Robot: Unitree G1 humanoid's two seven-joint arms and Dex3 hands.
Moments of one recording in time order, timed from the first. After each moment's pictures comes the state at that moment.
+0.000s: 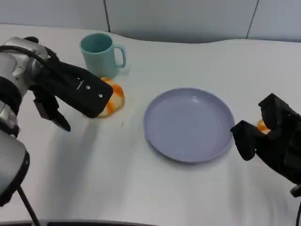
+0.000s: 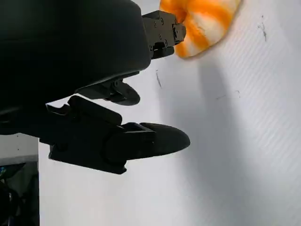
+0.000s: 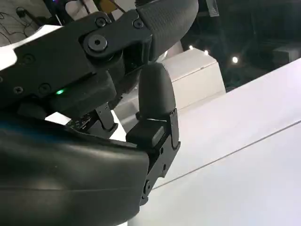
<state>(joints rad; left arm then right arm) -1.25 0.39 -0.67 1.34 0.78 -0.45 -0.84 -0.17 -0.04 -0.25 0.18 0.70 0.18 0.82</state>
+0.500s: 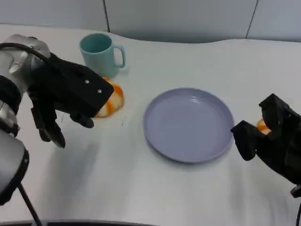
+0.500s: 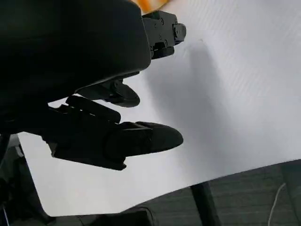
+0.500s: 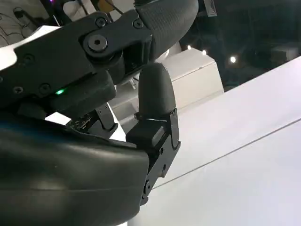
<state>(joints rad) -1.25 0.39 -0.64 1.32 0.69 -0.53 -1.18 -0.17 -0.04 -0.25 0.18 0.71 0.18 0.82</state>
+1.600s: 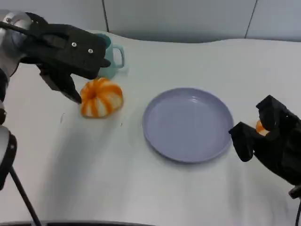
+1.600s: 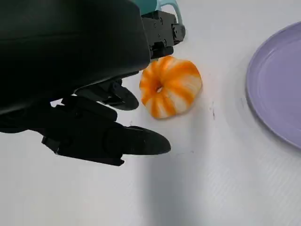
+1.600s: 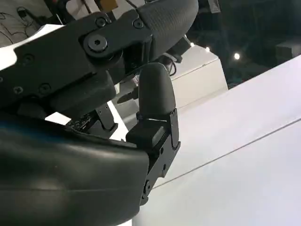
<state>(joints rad) -1.30 0.44 -0.50 1.27 0.59 -0.49 -0.89 -0.17 -0.04 -0.24 0.18 0.70 0.18 0.81</state>
